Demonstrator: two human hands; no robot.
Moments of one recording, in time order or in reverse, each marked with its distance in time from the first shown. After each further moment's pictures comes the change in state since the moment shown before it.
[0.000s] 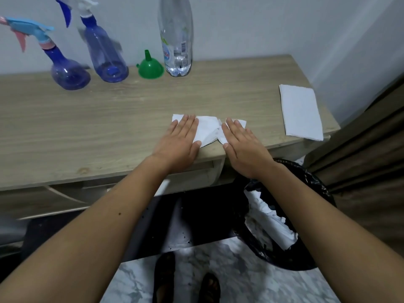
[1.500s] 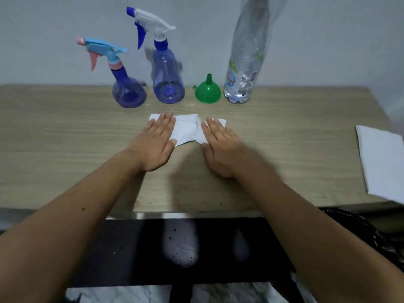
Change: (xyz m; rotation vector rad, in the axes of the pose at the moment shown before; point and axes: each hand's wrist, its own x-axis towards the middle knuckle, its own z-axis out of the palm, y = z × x) left_hand -0.017 -0.220 -0.036 -0.038 -0.029 -0.175; right_hand 0.176 -0.146 0.016 -0.009 0.073 -0.187
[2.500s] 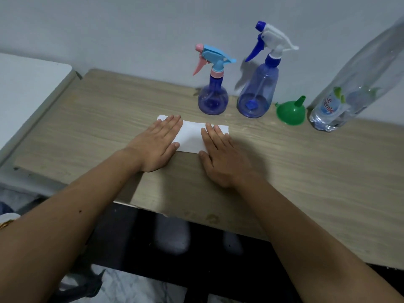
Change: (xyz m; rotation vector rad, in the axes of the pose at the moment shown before) left_hand -0.087 -0.181 -0.013 -0.001 0.025 -0.067; right_hand 0.098 -0.167 0.039 0.061 -0.179 -0.196
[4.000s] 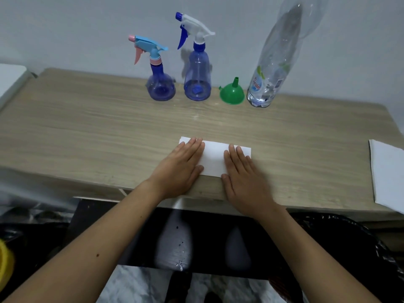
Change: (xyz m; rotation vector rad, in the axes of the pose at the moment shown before) left_hand -0.012 0.219 0.052 -0.049 0.161 0.227; right_hand -0.208 0.101 0.016 -0.097 0.194 0.155
